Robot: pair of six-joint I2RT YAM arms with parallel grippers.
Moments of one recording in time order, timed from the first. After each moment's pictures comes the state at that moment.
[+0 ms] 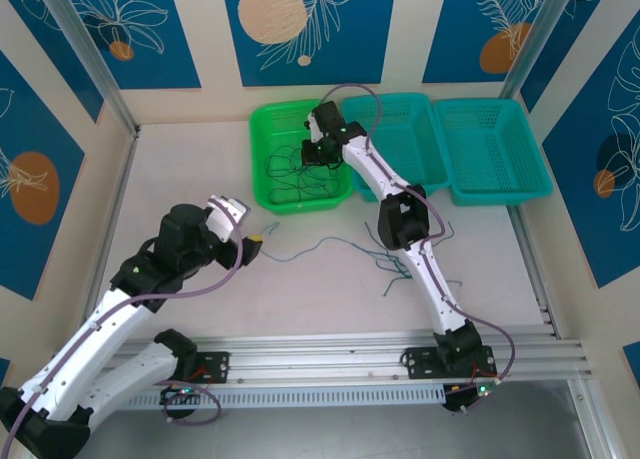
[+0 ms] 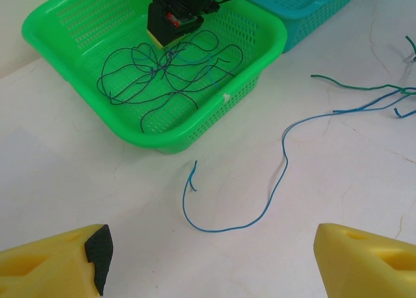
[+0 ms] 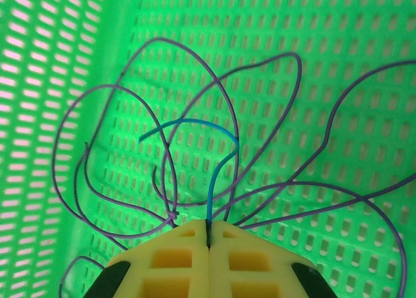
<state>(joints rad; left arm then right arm) -0.54 0.78 0.83 -0.61 0.03 0.14 0.46 2.71 2.67 -0.90 -0.26 0.30</state>
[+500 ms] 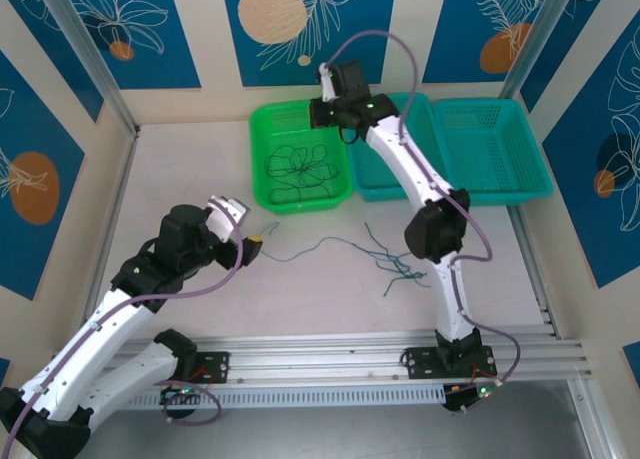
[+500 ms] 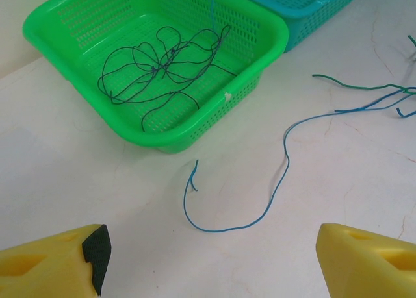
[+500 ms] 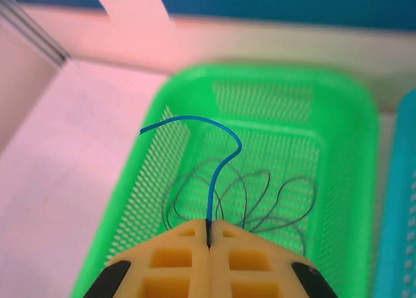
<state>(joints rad) -0.54 0.78 0.82 -0.60 0.03 0.14 0.48 2.19 2.39 -0.78 -0.09 0.24</state>
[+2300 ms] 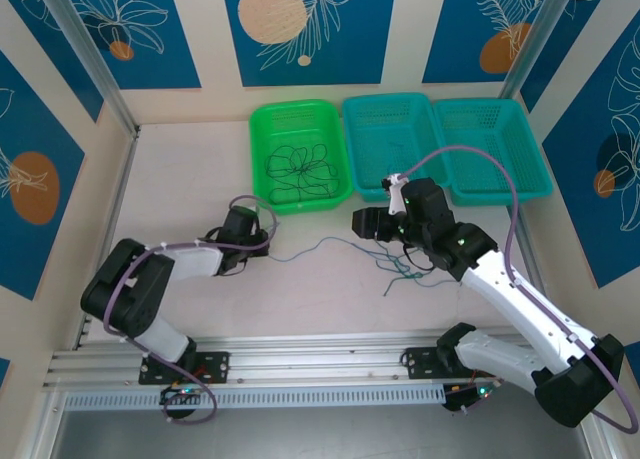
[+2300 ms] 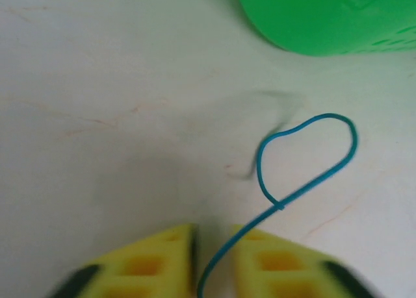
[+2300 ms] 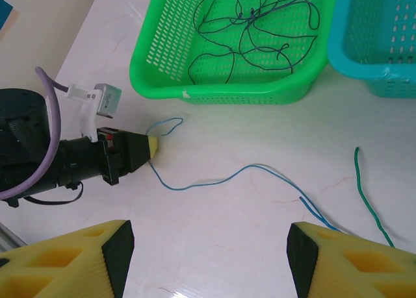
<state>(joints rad) -0.46 1.57 0.61 0.10 -0.03 -0.49 0.58 1.00 0.94 -0.58 -0.13 0.48</state>
